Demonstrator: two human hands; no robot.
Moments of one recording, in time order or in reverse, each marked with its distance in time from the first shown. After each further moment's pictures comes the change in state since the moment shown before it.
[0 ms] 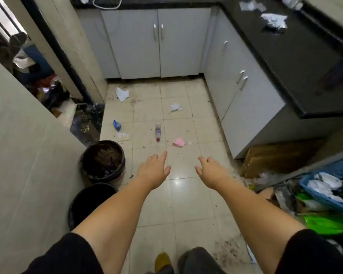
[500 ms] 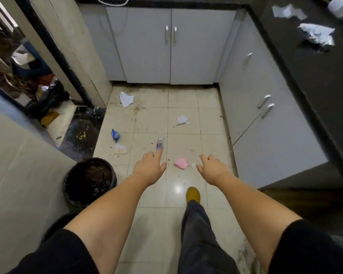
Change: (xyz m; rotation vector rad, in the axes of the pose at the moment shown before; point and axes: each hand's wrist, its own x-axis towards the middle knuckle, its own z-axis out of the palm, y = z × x) left_hand 0.230 -0.014 -0.049 -0.105 -0.007 -0.176; right_hand 0.252 0.030 -0.078 -0.131 -0.085 -0.097
